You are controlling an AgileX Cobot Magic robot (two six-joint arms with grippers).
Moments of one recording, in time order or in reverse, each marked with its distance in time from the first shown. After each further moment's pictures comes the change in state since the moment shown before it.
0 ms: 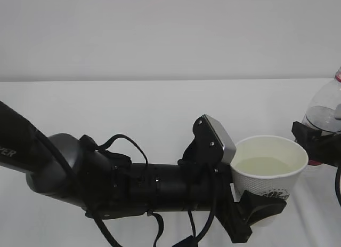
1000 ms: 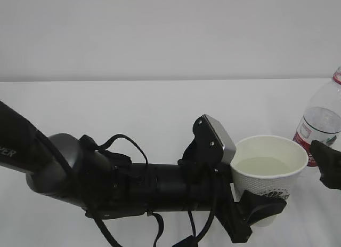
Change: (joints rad) left arm 0.000 0.000 0.000 0.000 0.000 0.000; right arm 0.000 -0.206 0.235 -0.021 -0.008 0.055
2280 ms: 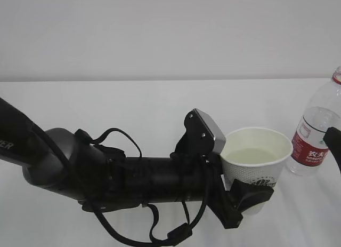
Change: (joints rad) left arm 0.033 0.000 0.000 -0.014 0.019 0.000; right arm 0.000 -0.494 0.084 -0.118 0.192 0.101
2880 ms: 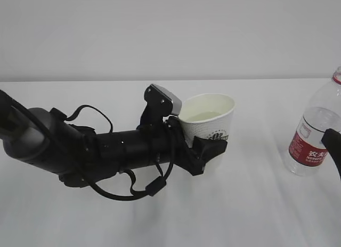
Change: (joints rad) left arm 0.164 0.000 0.000 -0.080 0.005 0.000; right arm 0.000 0.000 0.000 -0.025 0.011 0.000
